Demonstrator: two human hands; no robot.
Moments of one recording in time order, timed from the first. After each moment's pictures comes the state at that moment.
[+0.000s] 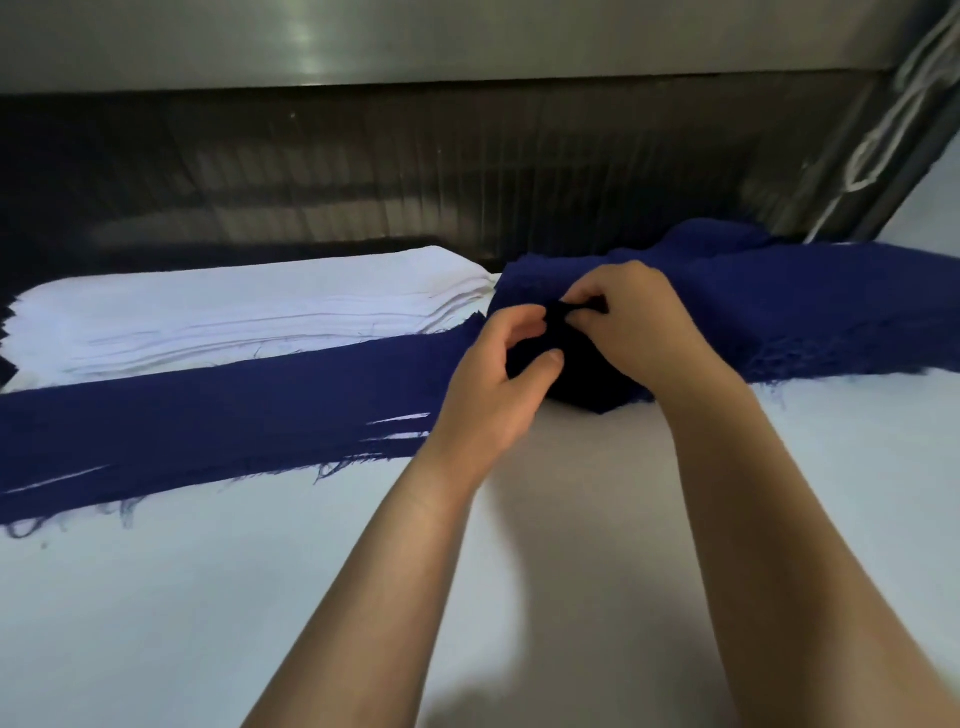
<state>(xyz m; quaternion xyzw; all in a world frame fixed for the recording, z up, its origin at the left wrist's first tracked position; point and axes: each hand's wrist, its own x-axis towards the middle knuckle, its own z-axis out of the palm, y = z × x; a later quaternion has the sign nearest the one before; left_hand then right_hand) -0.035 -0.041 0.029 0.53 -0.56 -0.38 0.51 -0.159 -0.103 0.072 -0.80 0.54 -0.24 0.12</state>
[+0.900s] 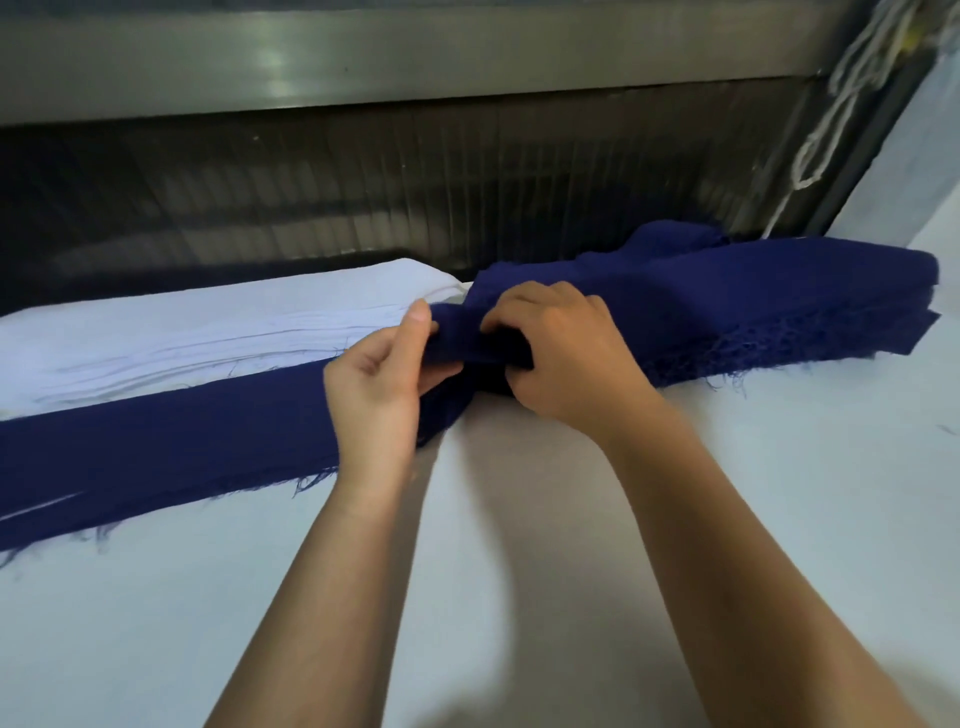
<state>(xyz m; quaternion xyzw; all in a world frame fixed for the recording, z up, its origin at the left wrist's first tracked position) -0.011 -0.030 0.035 0.50 -0.34 -0.35 0.72 -0.148 -0.076 0.062 -0.86 0.47 -0.19 0.01</state>
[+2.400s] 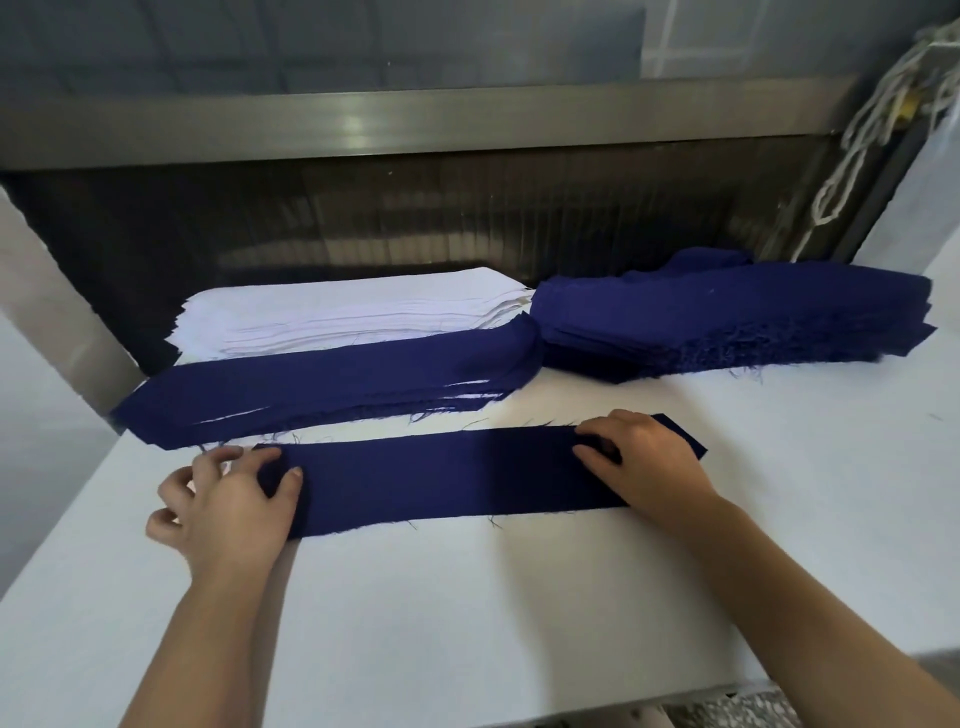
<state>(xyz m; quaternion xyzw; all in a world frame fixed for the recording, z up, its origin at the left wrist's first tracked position) 0.144 0.133 -0.015 0.89 -0.36 0.02 0.26 -0.178 0.020 -0.006 -0.84 0.49 -0.22 0.06</state>
